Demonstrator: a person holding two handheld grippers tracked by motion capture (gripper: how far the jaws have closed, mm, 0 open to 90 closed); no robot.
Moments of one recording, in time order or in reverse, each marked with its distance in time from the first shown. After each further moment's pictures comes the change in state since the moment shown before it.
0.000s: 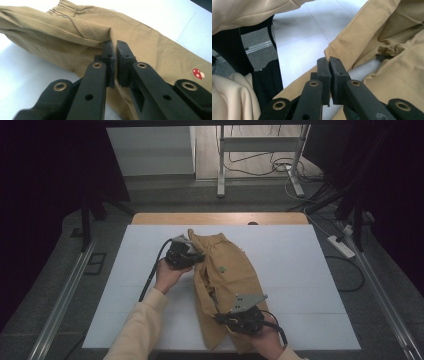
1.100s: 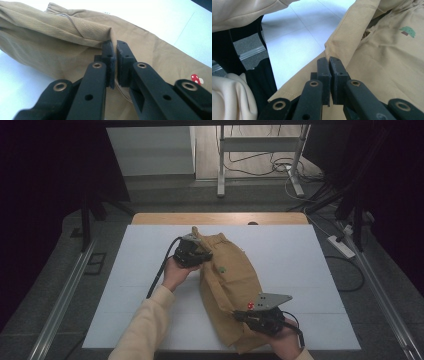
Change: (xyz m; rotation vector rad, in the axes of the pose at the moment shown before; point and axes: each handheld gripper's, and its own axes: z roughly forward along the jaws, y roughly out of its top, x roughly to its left) left arm -0.011 0.016 0.016 0.020 -0.007 0.024; right arm -0.014 -0.023 -0.041 -0.034 -0.081 0.072
